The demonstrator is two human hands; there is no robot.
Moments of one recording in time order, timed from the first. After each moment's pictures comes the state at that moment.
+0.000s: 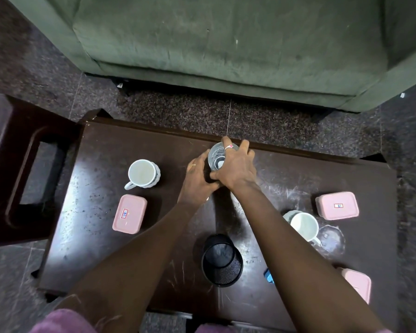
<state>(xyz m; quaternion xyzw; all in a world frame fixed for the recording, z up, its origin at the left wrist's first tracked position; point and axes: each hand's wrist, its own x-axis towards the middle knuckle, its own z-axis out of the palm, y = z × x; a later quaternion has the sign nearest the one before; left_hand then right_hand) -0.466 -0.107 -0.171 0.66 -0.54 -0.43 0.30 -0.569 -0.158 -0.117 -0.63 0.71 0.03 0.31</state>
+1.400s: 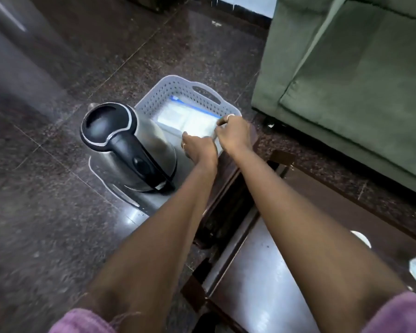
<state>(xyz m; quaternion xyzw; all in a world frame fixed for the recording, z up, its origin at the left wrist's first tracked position) 0.027 -0.099 -0.040 0.86 0.02 -0.27 0.44 -0.011 -0.151 -0.027 -0.75 0.53 -0.10 0.39</state>
